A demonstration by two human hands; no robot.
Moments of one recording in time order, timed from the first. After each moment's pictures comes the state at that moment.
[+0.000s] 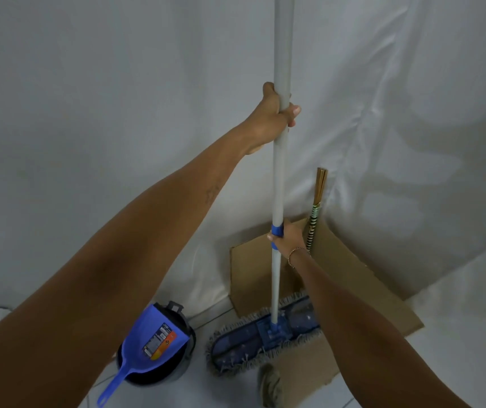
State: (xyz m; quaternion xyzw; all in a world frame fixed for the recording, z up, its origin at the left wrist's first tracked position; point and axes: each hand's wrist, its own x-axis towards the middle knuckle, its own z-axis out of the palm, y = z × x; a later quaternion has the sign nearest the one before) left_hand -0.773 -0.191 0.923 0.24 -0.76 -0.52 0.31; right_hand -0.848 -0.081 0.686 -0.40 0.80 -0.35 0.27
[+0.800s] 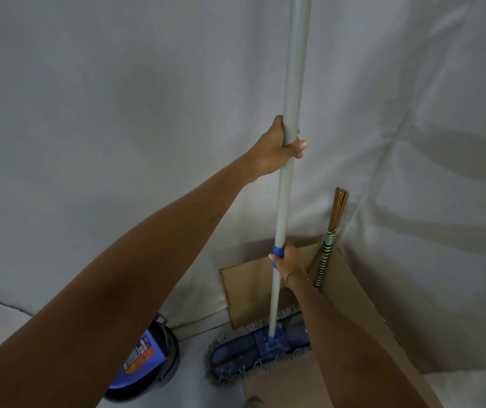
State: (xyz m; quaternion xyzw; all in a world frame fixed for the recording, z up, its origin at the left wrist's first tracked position) left_hand -0.931 -0.295 0.841 0.32 -0.76 -0.49 0.27; right_hand -0.995 -0.182 0.602 -0.40 0.78 -0.31 0.35
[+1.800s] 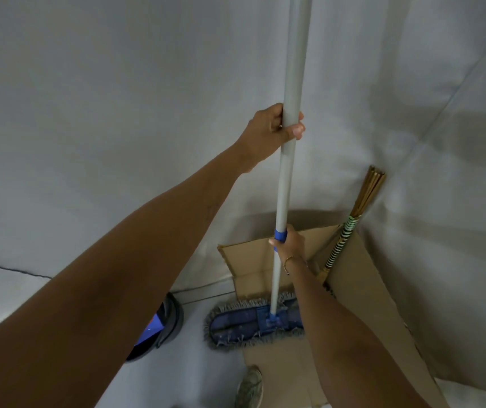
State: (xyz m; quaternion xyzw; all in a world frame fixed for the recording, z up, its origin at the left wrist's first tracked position) left_hand -0.948 -0.368 0.726 0.38 -0.67 -0.56 0.31; right_hand -1.019 -0.240 0.506 -0.37 0.78 -0.31 0.41
